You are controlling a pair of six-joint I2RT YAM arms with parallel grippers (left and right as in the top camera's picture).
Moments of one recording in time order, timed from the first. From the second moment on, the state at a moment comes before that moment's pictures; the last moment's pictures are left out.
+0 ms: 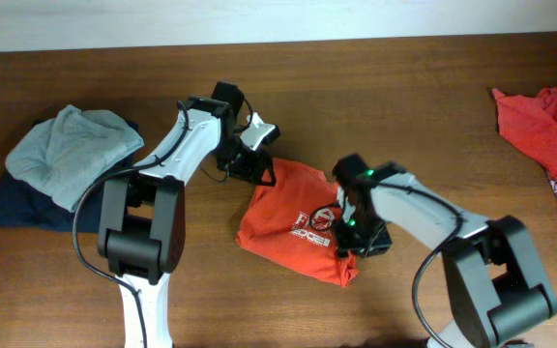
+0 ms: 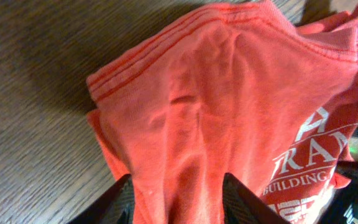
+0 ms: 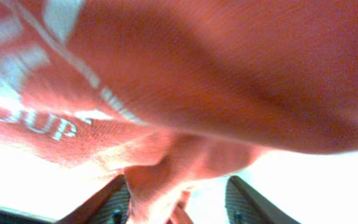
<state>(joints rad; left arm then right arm) -0.30 2.20 1.68 -1.02 0.54 0.25 0.38 1.76 1.03 -1.01 -0.22 0.23</state>
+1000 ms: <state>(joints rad) -0.29 2.18 1.56 -0.87 0.39 0.10 0.26 1.87 1.09 -0.86 -0.26 0.18</state>
